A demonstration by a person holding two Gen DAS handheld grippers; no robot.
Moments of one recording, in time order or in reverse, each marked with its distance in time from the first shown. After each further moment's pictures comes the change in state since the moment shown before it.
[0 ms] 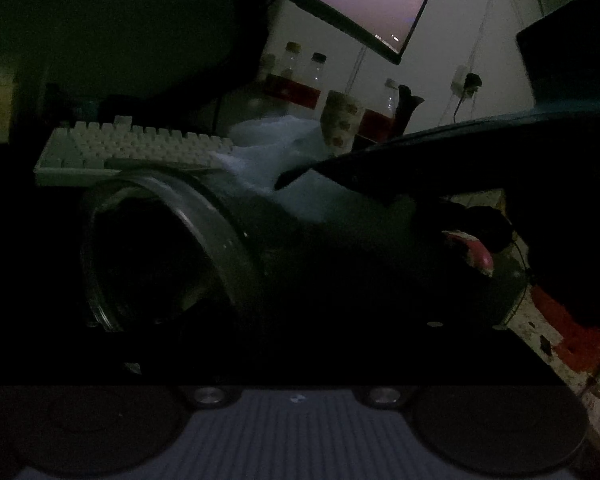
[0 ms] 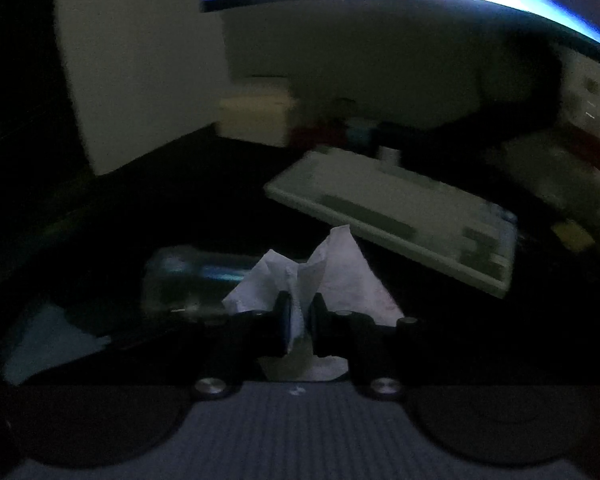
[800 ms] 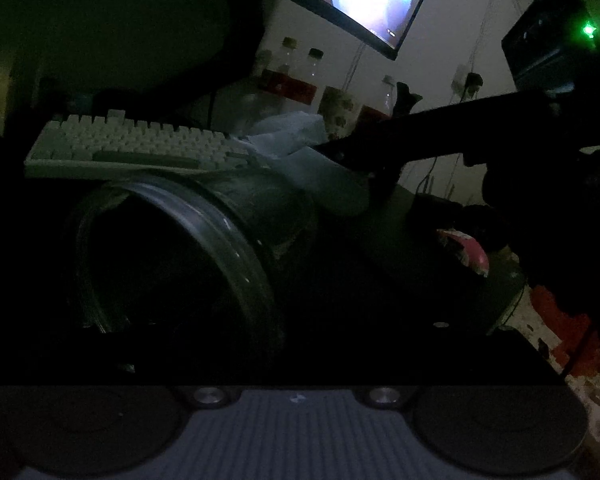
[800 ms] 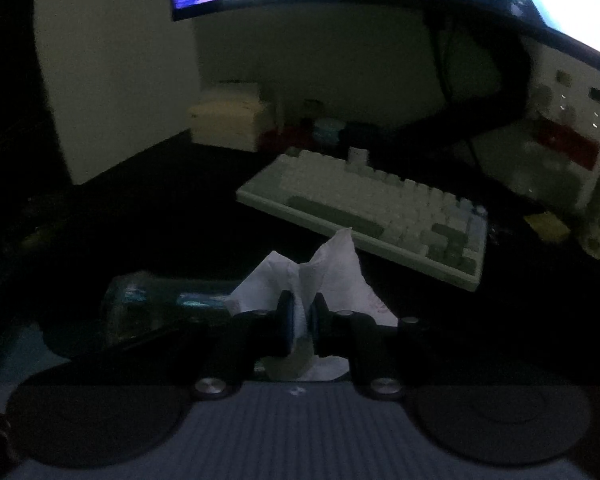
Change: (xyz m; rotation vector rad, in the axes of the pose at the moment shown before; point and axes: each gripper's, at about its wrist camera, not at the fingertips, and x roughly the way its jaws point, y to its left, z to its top) left arm 0.005 -0.015 -0.003 -0.007 0.008 0.000; right arm -0.013 0.000 -0.006 0.009 -0.028 0.004
